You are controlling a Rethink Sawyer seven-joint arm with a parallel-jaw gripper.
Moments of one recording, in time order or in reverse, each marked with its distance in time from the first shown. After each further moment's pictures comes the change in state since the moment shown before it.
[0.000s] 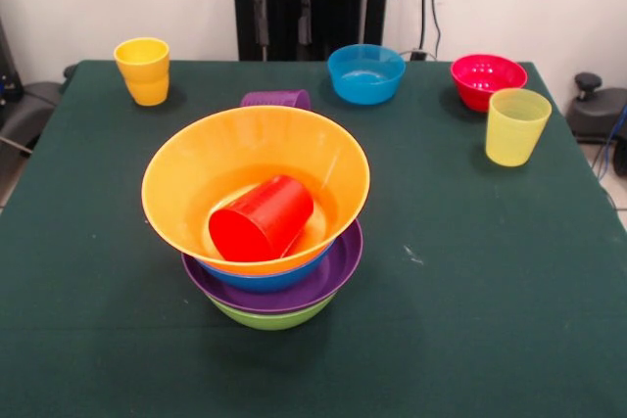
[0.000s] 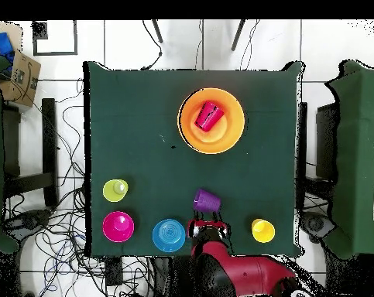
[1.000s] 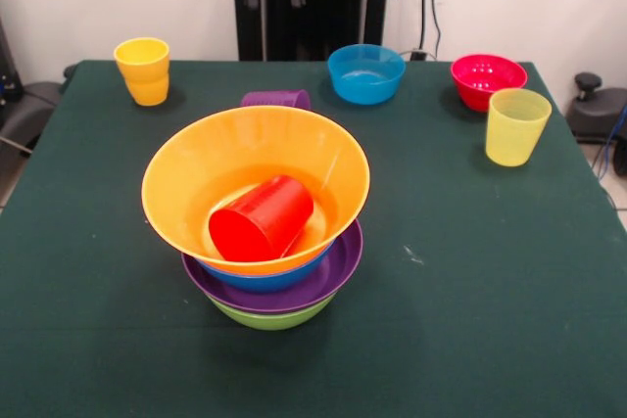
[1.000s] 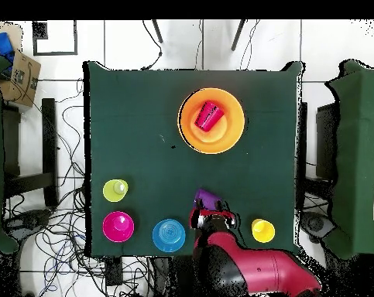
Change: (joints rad) arm -0.212 -0.286 0.363 0.090 0.151 0.252 0.000
